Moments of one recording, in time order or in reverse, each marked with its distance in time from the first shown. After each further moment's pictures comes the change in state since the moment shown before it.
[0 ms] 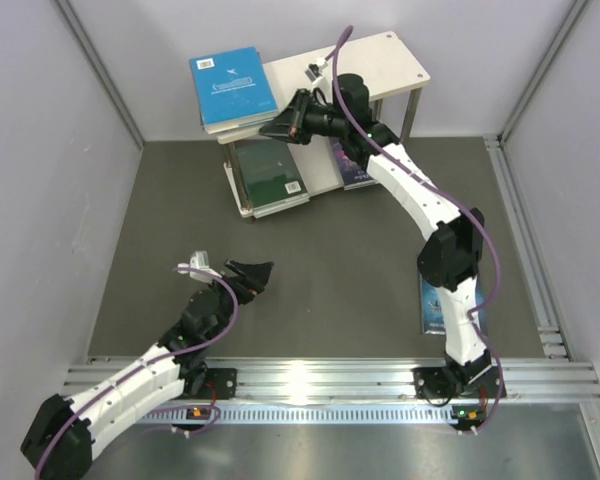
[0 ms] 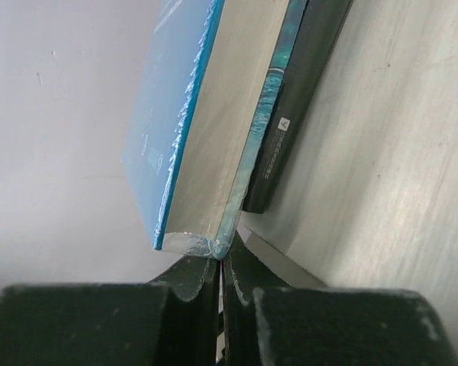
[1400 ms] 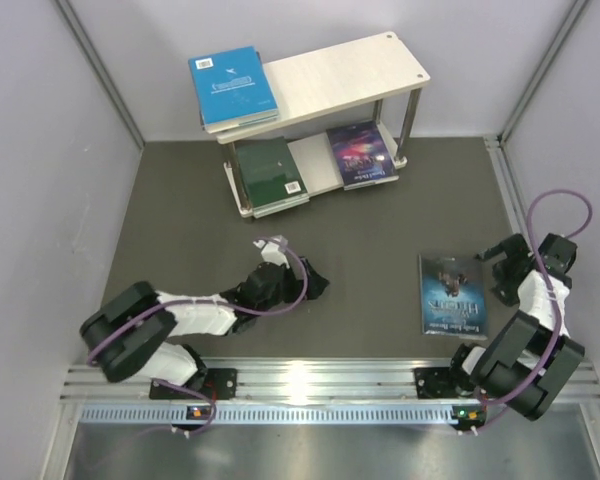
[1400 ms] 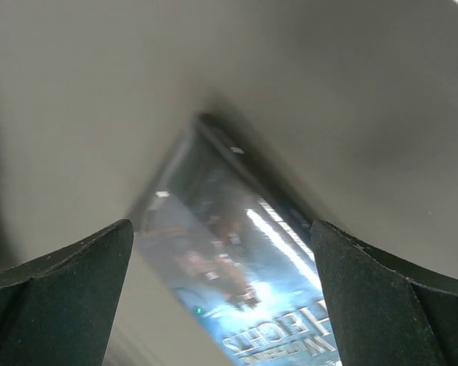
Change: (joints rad) left arm -0.160 0.754 0.288 0.122 0.159 0.169; right arm -1.196 -1.008 -1.567 -0.258 0.312 -0.431
